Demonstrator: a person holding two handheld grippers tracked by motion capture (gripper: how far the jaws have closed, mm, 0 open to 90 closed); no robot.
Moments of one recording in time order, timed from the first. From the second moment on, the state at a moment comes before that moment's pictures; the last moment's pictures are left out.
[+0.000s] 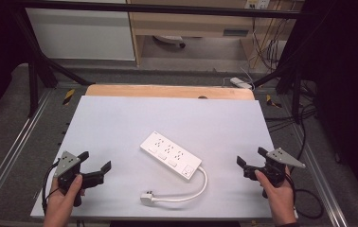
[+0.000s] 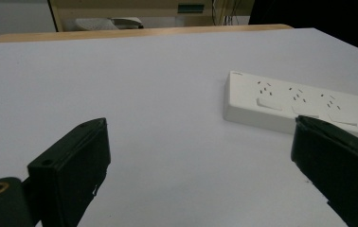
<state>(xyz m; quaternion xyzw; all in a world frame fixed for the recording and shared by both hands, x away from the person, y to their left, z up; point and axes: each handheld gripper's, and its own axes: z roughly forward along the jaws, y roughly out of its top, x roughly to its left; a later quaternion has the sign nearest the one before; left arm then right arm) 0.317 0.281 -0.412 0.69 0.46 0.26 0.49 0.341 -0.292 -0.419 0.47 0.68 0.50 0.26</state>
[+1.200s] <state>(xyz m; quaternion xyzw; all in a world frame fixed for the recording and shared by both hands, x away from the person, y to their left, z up) 0.318 0.275 -0.413 0.71 0.45 0.25 0.49 0.327 -0.290 -0.397 0.46 0.67 0.52 0.26</state>
